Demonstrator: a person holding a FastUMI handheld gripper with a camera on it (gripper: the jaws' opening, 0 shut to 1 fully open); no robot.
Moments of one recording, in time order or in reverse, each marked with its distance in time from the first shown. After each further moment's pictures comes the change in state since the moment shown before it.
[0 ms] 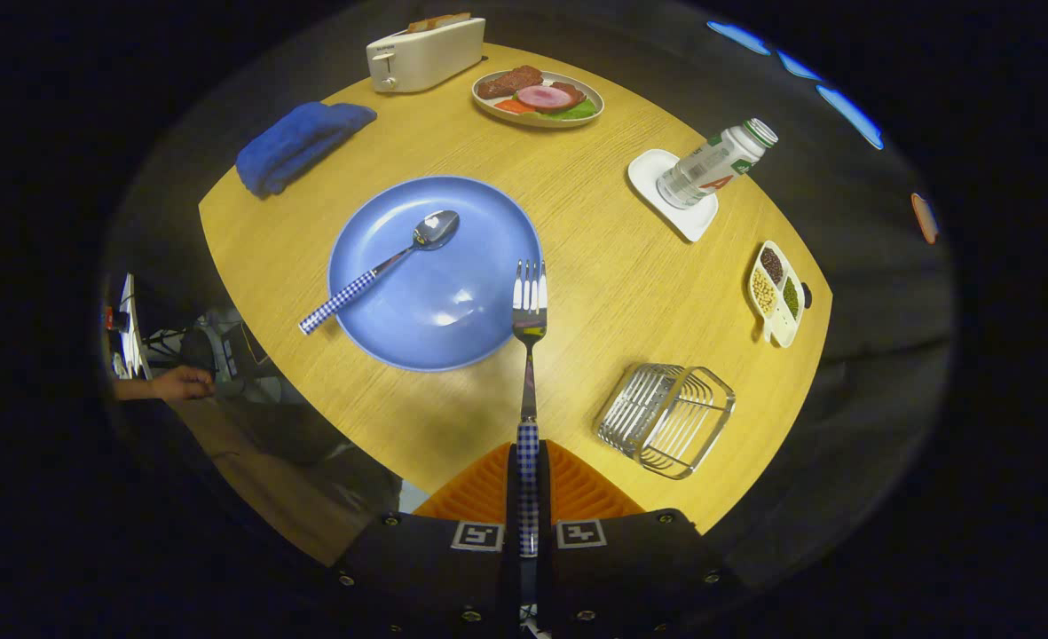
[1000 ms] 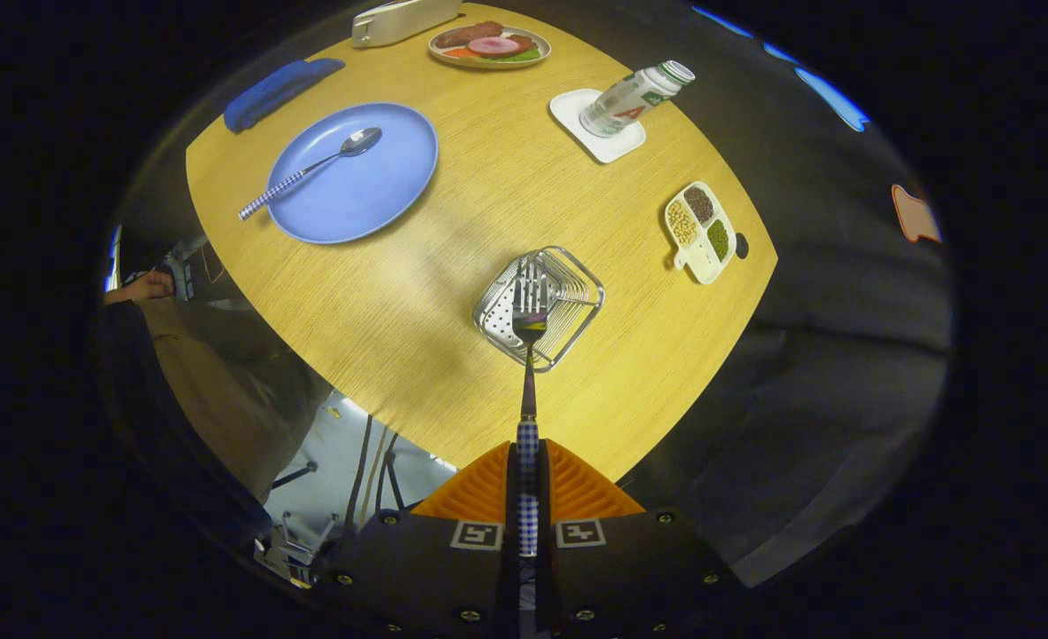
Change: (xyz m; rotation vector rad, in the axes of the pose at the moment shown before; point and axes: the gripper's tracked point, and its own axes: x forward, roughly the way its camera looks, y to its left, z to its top) arm -0.033 -0.096 -0.082 -0.064 0.229 -0.112
